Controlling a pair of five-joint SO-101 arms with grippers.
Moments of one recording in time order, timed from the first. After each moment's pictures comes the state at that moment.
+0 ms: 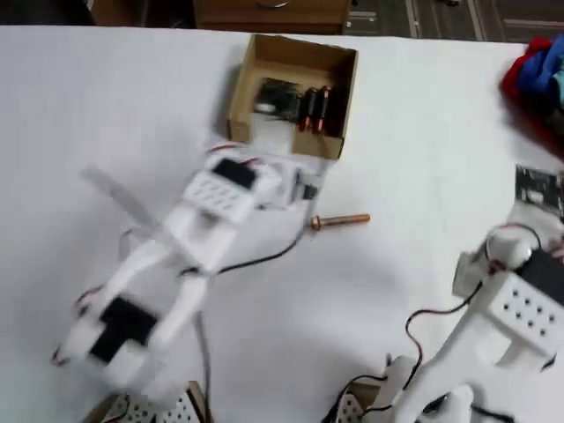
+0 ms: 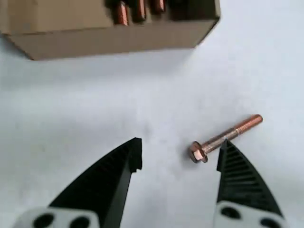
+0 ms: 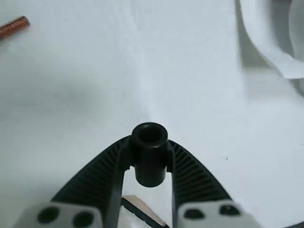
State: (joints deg) left arm 22.9 9.3 7.2 55.5 14.4; right arm 35.7 -44.2 37.2 89.4 22.1
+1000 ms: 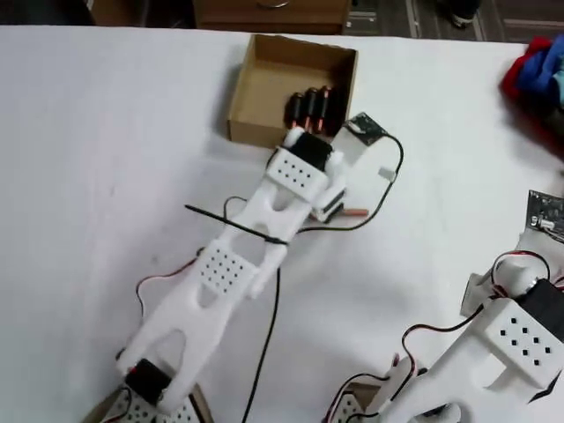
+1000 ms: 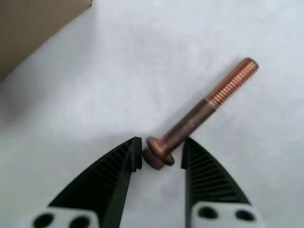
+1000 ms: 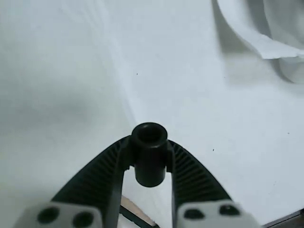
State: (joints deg) left arm 28.1 73.4 -85.0 101.1 -8.1; right arm 41.0 -49.5 41.4 87.6 26.1
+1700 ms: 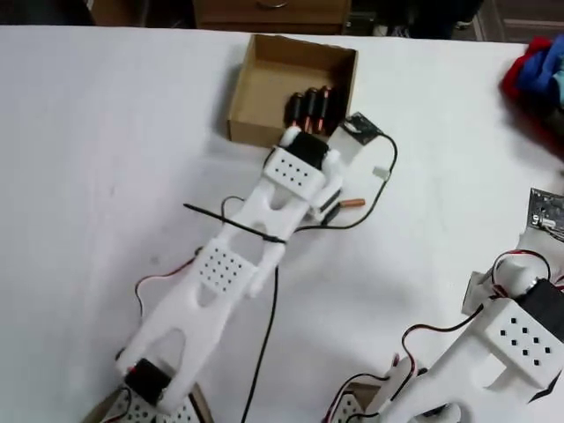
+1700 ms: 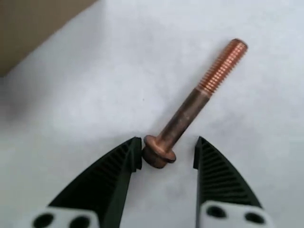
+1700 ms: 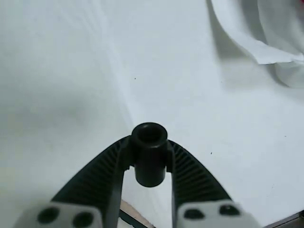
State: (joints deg) left arm 27.5 74.0 -85.1 101.1 -8.7; right arm 41.0 -49.5 41.4 86.9 26.1
